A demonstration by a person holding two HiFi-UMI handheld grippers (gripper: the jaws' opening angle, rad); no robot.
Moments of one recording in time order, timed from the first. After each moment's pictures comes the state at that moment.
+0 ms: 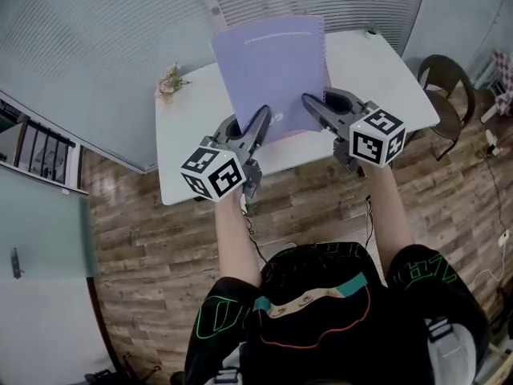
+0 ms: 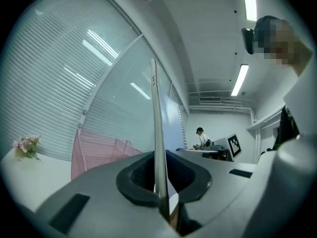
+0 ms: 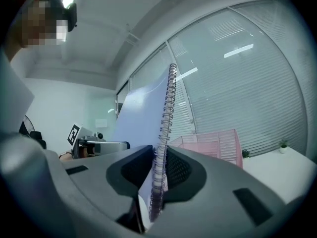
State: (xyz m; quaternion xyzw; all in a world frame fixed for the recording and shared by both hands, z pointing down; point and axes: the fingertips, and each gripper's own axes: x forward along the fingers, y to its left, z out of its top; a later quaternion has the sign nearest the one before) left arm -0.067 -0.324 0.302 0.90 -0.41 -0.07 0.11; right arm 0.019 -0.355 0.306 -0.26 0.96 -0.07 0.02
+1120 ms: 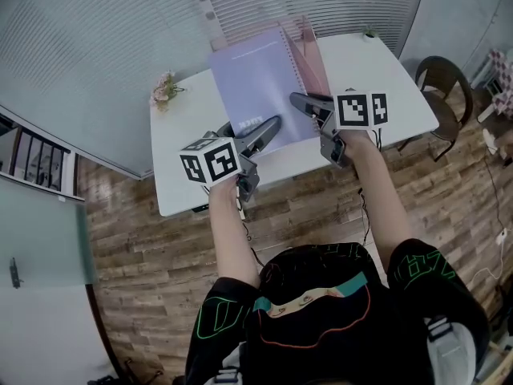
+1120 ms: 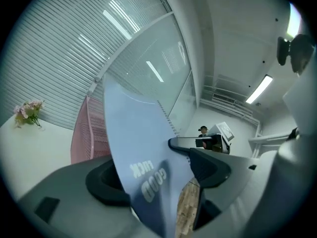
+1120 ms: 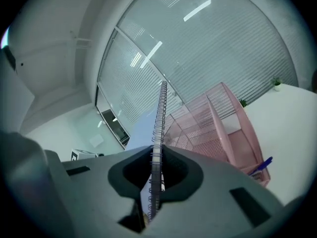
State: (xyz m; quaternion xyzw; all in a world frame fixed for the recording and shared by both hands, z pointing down) left arm -0.080 -0.398 0.347 0.88 -0.39 -0.02 0.27; right arm -0.017 -0.443 0.342 -0.26 0.91 -0.34 -0.02
